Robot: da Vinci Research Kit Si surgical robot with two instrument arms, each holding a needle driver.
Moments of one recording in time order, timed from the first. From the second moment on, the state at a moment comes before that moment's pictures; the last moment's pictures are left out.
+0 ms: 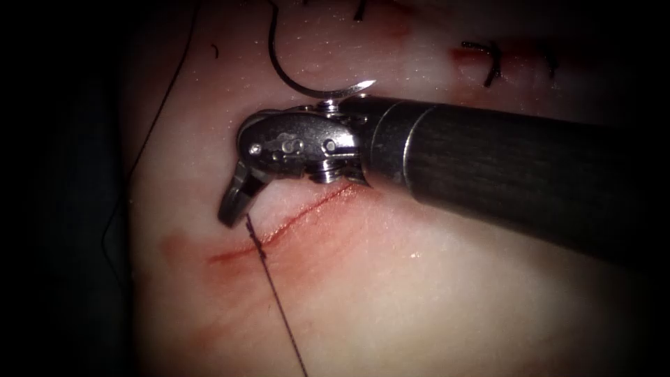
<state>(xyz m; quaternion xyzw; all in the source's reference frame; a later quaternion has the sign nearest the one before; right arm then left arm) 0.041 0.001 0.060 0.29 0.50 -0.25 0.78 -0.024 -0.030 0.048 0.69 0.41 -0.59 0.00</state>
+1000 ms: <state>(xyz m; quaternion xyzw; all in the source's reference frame) 0.033 0.002 0.056 0.16 0.64 -0.04 0.75 -0.012 -0.010 0.034 0.57 0.16 -0.79 0.14</state>
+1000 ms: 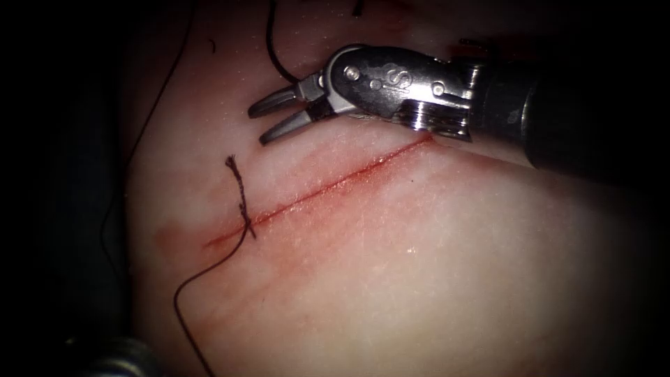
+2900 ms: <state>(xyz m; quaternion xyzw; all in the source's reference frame) 0.035 -0.007 0.053 0.34 0.80 0.13 0.48 -0.012 -0.002 0.045 0.36 0.05 -0.88 0.30</state>
